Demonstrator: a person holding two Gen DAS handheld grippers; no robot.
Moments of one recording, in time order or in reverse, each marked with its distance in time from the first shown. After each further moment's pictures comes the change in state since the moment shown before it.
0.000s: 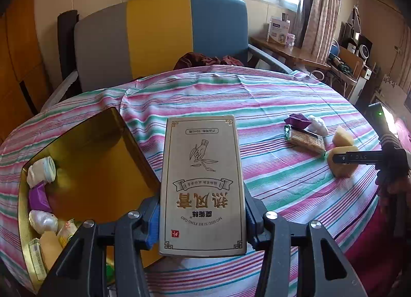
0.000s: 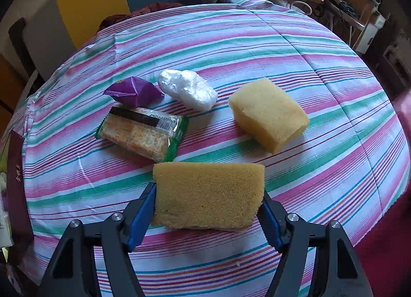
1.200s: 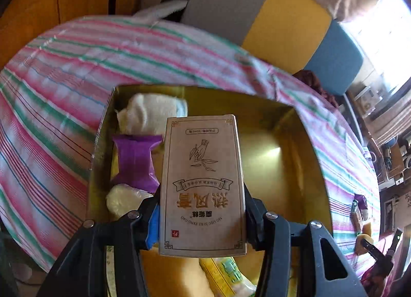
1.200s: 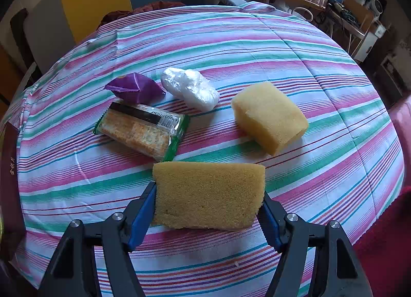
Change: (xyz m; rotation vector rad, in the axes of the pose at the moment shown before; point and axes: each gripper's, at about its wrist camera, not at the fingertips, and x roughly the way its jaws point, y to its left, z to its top) left arm 0.024 0.264 -0.025 -0.617 0.178 0.097; right arm -0.002 0.003 -0.005 -0.037 -0.006 -0.038
